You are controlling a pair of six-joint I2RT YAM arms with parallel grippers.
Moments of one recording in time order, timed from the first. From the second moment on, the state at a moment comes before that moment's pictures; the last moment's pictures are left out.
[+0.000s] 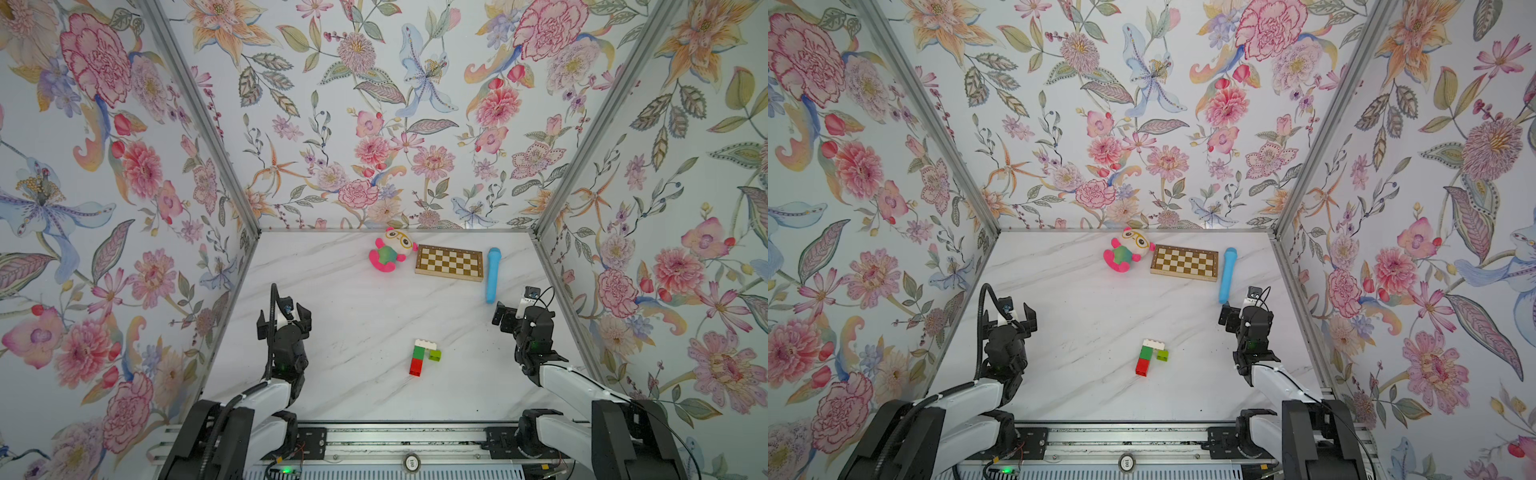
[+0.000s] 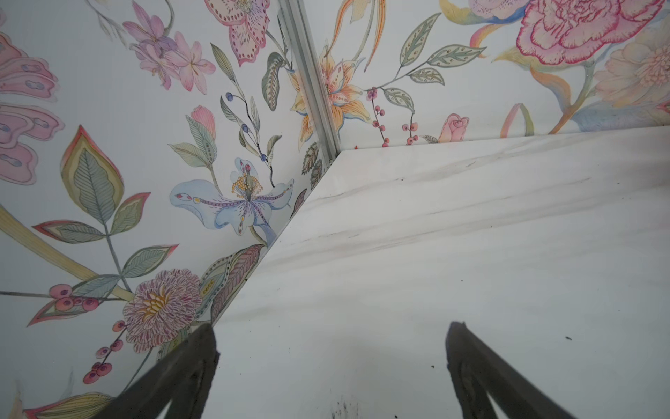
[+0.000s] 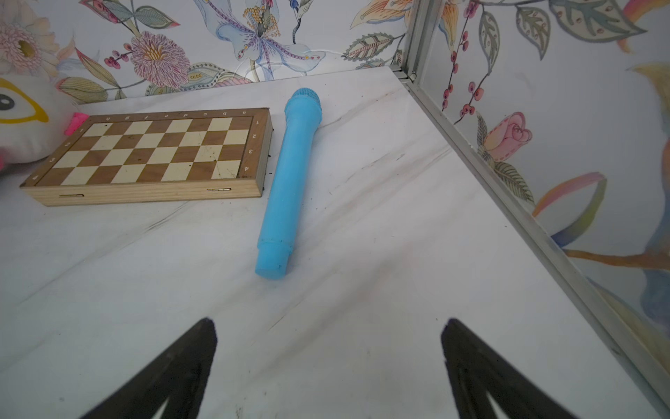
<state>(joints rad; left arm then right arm) -0.19 1.19 0.11 0.92 -0.60 0.16 0.04 1.19 0.28 0.51 0.17 0.10</state>
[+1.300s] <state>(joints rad) -0.08 1.58 0.21 1.31 -0.34 0.18 0.02 1.55 0.29 0.98 0.06 -0.02</state>
